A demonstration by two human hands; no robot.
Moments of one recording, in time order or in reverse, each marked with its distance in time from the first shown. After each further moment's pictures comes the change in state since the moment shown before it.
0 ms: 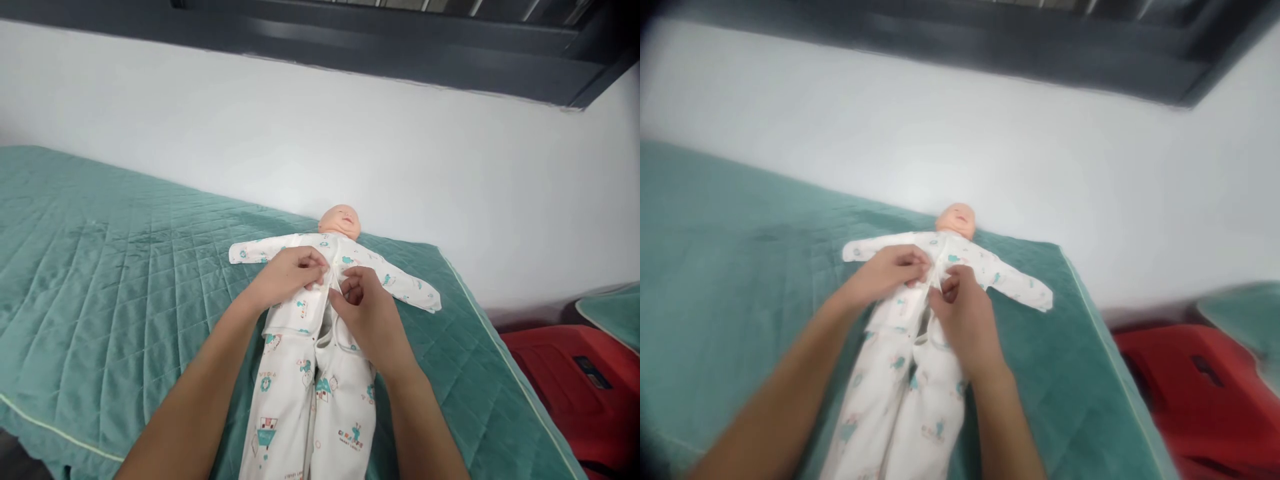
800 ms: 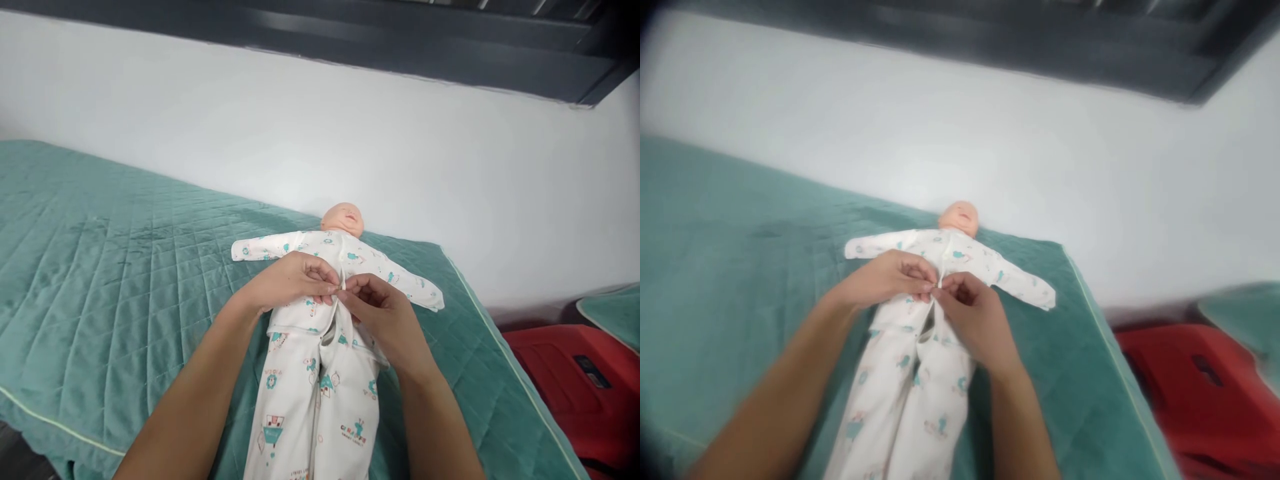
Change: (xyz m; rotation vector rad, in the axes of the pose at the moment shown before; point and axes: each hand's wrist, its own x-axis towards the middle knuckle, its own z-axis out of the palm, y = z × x) left_hand -0.011 0.009 -0.007 -0.125 -0.271 0.001; right_hand -0.005 0.000 -0.009 0.484 -0.170 0.122
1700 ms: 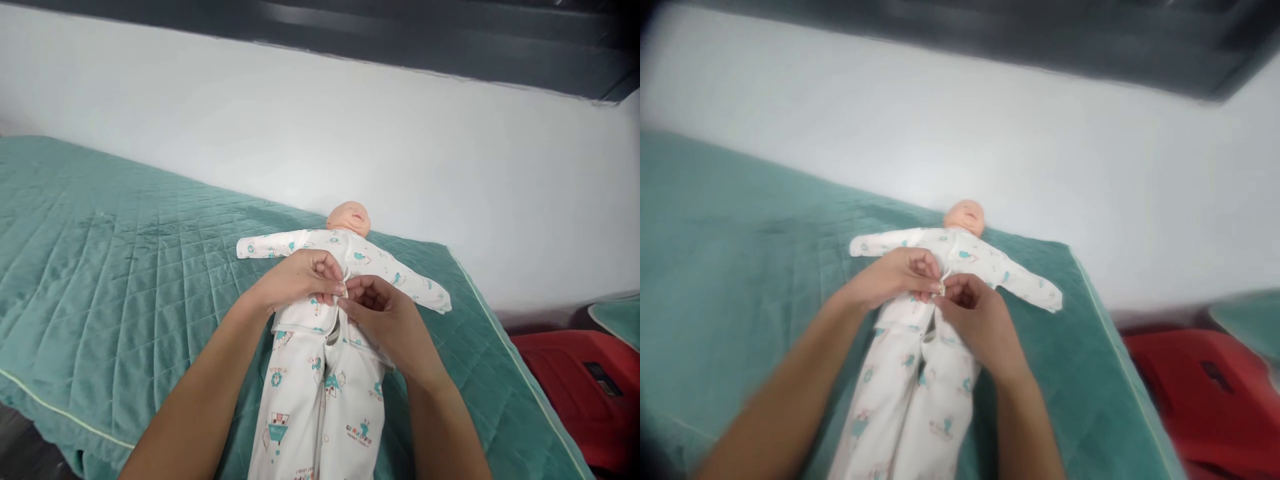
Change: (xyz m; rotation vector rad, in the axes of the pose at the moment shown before) left_hand 0.005 -0.005 0.004 -0.184 0.076 -0.042; right_hand 0.000 0.005 -0.001 -0.022 -0.024 0.038
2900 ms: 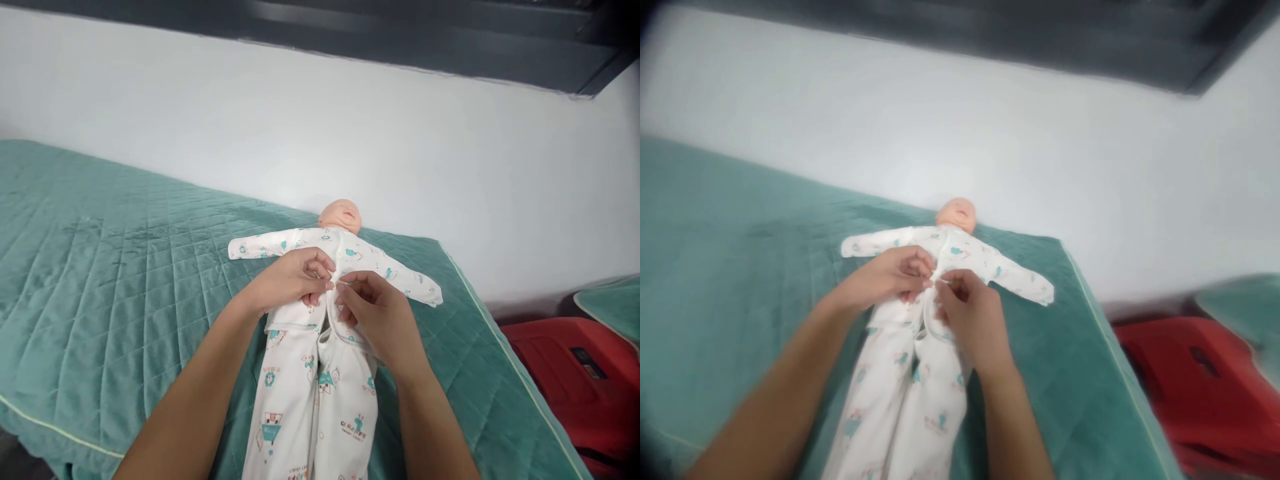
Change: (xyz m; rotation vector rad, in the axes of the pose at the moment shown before) left_hand -0.003 -0.003 0.000 0.096 0.029 -0.026; right_hand 0.000 -0.001 0.004 -0.151 0.155 0.060
